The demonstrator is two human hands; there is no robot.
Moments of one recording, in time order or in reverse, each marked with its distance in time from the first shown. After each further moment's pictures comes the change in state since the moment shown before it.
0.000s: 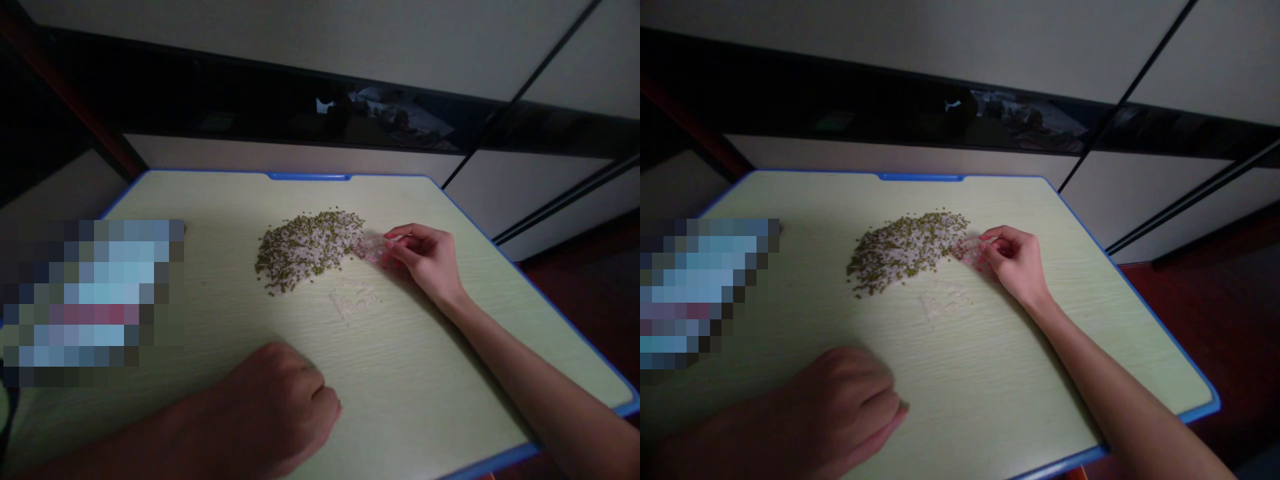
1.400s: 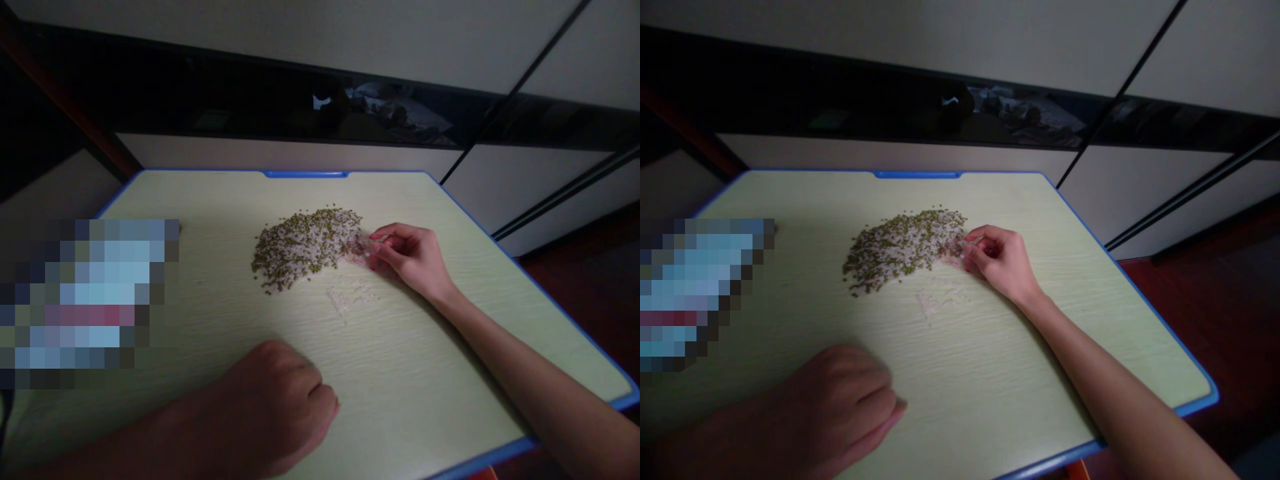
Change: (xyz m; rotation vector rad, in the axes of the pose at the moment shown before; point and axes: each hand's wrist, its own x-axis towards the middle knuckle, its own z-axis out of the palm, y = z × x) left_hand 0.002 0.003 0.000 0.040 0.019 -0.025; right_hand 0.000 0.004 0.006 -0.024 -0.150 -0.068
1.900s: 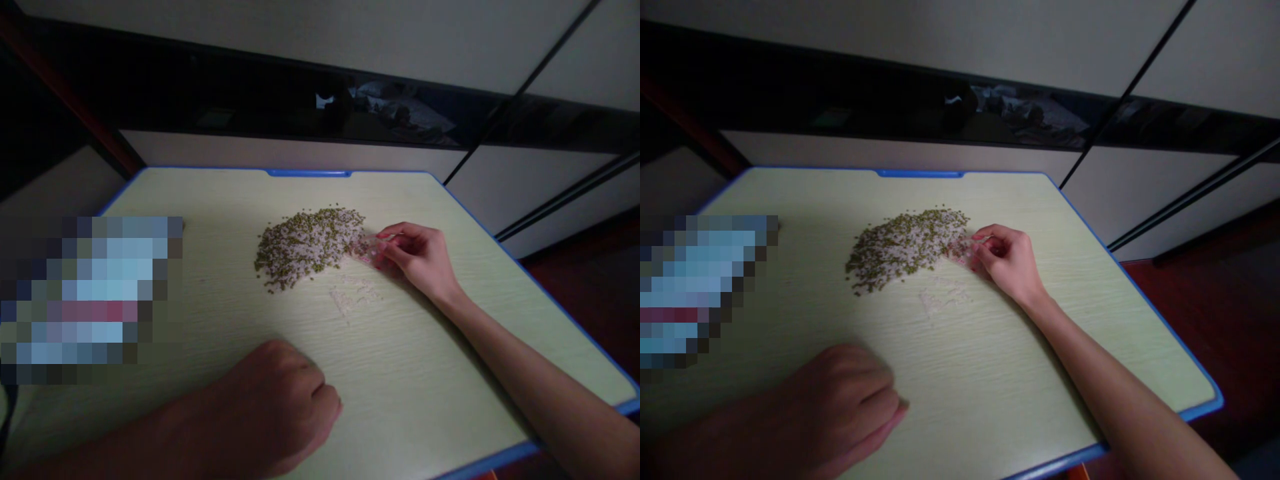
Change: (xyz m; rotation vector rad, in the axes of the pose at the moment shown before) left_hand -0.003 0.000 0.001 -0.027 -0.006 -0.001; right_hand 0.000 -0.001 -0.001 0.028 0.065 0.054
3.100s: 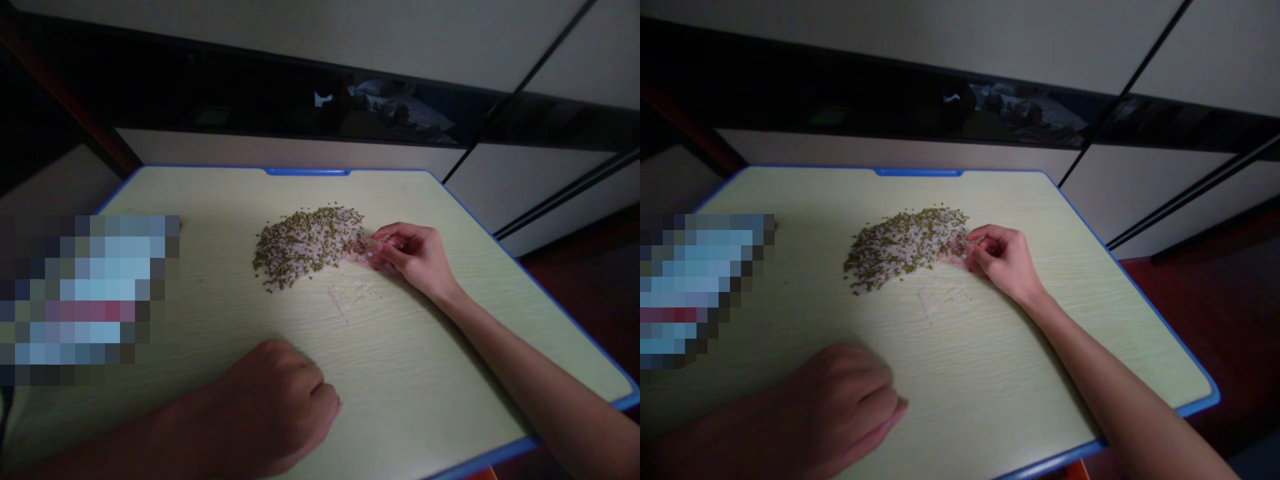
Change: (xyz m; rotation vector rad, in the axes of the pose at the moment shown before) left_hand 0.000 -0.001 0.000 -0.001 -0.001 0.010; right_hand -0.001 -0.001 0.000 -0.053 -0.067 -0.104
